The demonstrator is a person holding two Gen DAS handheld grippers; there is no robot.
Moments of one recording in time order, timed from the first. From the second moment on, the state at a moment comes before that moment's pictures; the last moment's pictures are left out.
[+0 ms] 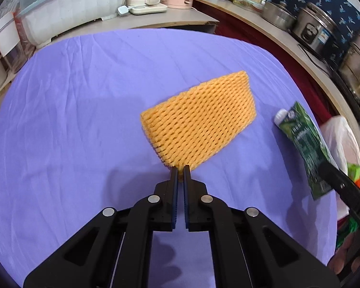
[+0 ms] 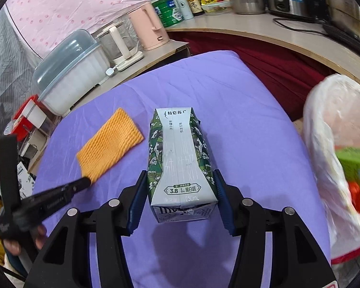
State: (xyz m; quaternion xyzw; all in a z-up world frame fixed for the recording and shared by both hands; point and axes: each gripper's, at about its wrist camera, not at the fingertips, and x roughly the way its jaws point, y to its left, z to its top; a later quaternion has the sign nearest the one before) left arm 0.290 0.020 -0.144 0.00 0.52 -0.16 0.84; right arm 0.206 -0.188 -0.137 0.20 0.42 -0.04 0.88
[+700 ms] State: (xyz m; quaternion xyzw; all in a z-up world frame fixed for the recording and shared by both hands) left arm 0.150 -0.012 -0.082 0.02 0.49 -0.21 0.85; right arm 0.069 -0.215 -0.103 0.25 0.39 -0.08 0.88
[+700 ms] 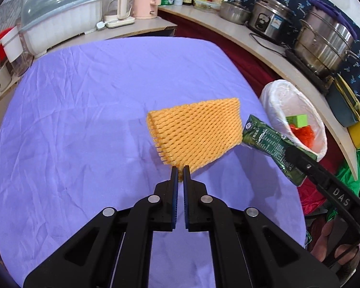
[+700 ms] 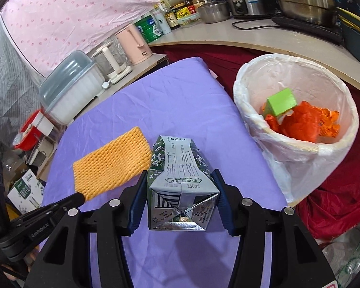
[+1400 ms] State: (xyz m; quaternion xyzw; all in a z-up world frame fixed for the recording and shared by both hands) left arm 0.128 -0.127 0.005 0.05 0.40 -0.30 0.86; right arm -0.002 -0.319 -0.042 0.28 0.29 -0.16 0.90
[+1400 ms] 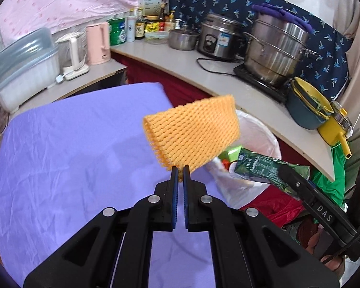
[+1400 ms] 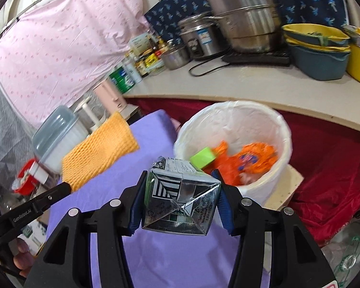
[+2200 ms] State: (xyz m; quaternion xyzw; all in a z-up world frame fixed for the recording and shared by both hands) left arm 0.178 -0.286 -0.038 0.11 0.44 -0.32 0.83; right arm 0.048 -0.437 -0.065 0.29 0.28 -0.23 0.88
